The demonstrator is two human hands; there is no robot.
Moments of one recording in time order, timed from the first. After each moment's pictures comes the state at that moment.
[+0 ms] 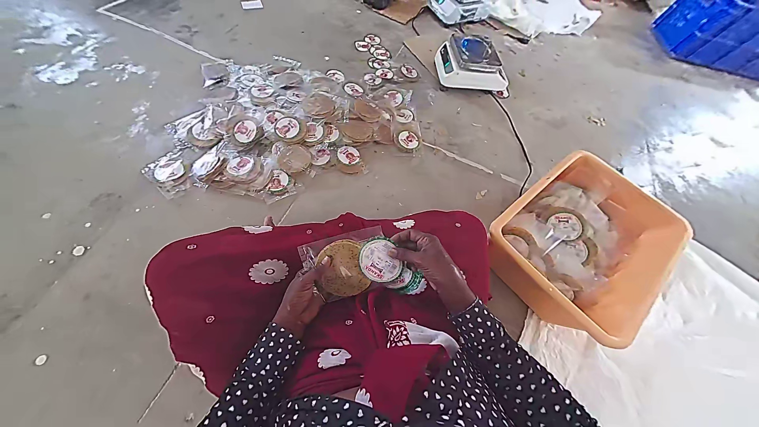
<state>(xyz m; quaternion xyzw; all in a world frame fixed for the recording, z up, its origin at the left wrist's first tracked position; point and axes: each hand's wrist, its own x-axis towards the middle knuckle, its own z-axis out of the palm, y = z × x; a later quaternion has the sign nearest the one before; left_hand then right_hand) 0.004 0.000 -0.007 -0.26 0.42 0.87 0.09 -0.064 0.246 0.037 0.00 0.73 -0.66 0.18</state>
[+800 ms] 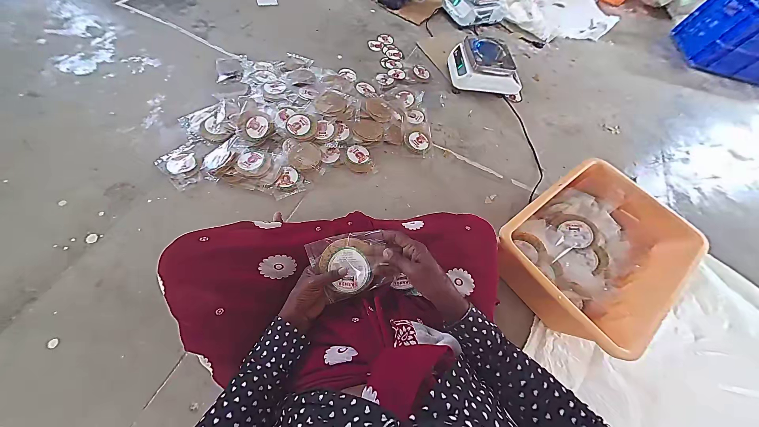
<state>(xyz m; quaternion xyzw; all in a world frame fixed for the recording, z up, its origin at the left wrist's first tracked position) 0.008 -0.003 -0.008 -0.19 0.41 0.89 0.10 -0.048 0.214 0.046 -0.14 0.71 -0.66 0.21</state>
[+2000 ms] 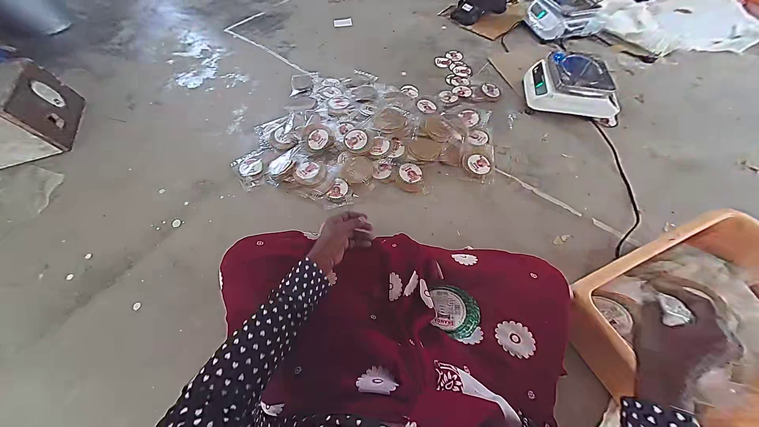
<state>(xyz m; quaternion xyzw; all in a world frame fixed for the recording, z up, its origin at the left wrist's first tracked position) -0.117 -0.065 0.015 -0.22 0.59 0.77 0.09 -0.090 0.461 0.023 0.09 0.94 -0.24 -0.22</state>
